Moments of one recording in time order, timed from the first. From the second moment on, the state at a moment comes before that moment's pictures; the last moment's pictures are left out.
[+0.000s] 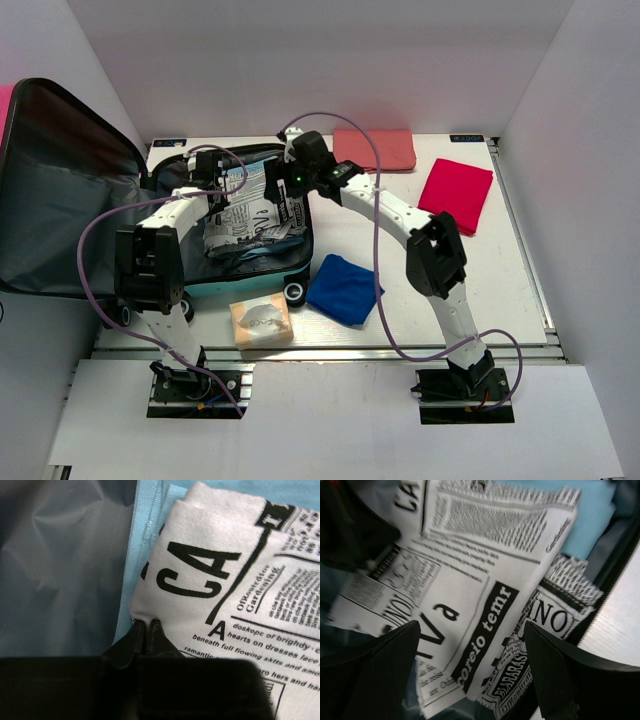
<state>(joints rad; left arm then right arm) -0.09 1.82 1.31 -0.39 -0.37 -0.39 0.75 2.19 2.04 -0.39 -0.16 0.26</state>
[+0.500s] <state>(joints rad) -0.09 1.91 1.45 -0.47 -0.36 -0.37 0.75 2.21 2.01 -0.42 -0.17 0.24</state>
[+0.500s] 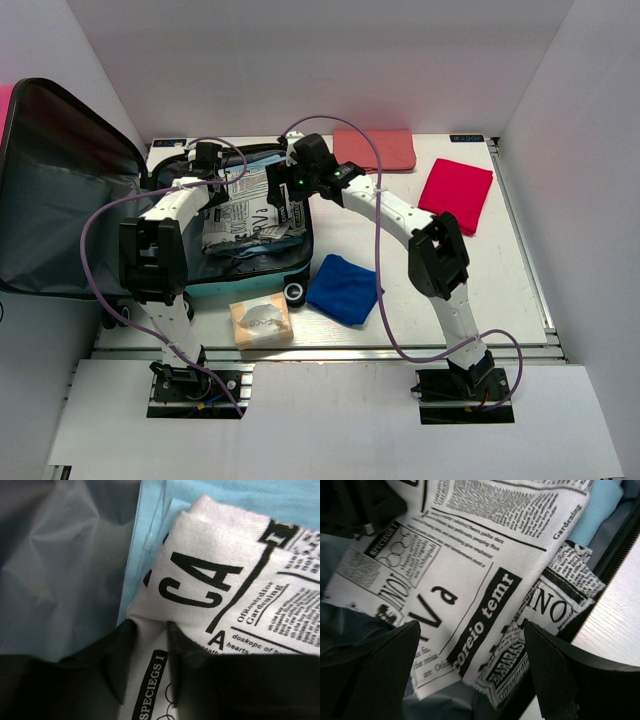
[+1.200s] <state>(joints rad) -0.11 1.39 1.48 -0.62 -0.02 -0.38 0.40 1.71 1.52 -0.44 0.13 0.27</state>
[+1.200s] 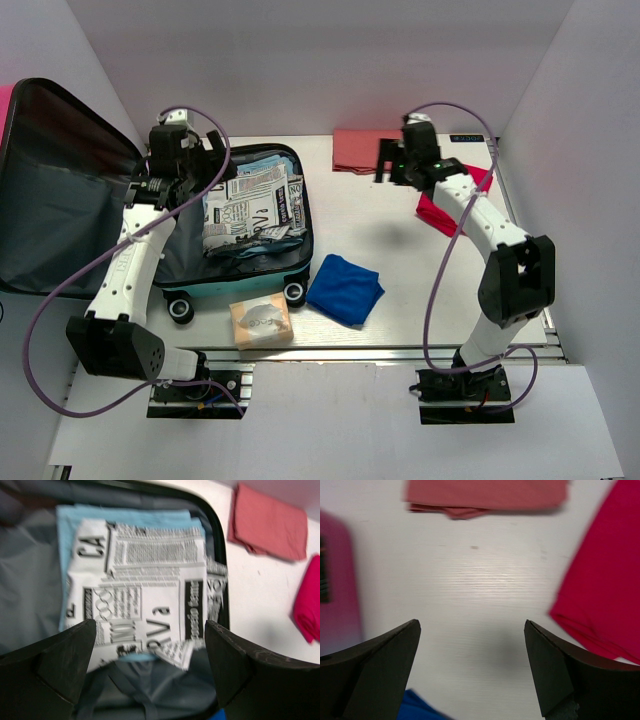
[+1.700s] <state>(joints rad) -0.11 1.33 1.34 -0.62 0.09 -0.40 0.01 2.29 1.88 -0.58 0.16 0.17</state>
